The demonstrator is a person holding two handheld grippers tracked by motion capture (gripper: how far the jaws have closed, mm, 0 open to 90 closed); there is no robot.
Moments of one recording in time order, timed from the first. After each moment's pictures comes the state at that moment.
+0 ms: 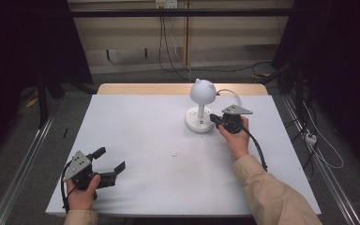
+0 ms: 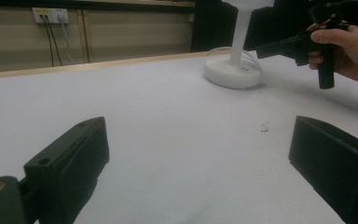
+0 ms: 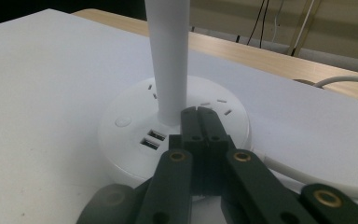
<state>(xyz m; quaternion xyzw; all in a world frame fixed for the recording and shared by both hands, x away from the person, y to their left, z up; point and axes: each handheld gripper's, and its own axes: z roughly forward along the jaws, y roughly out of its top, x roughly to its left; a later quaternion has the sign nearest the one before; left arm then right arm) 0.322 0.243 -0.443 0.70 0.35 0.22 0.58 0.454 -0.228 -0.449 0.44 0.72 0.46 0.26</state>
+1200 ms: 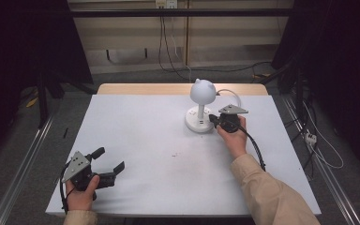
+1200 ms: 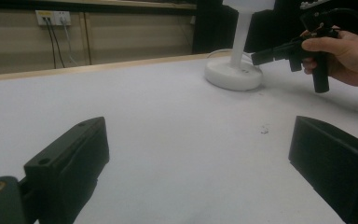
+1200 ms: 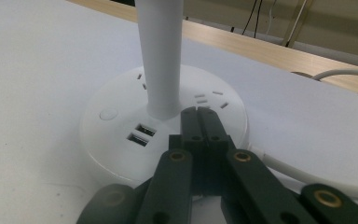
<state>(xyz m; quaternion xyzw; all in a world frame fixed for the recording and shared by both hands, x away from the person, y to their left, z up) 0.319 0.244 -0.441 0.70 0.35 0.22 0.58 0.462 -0.223 -0.456 0.45 0.73 0.44 0.27</state>
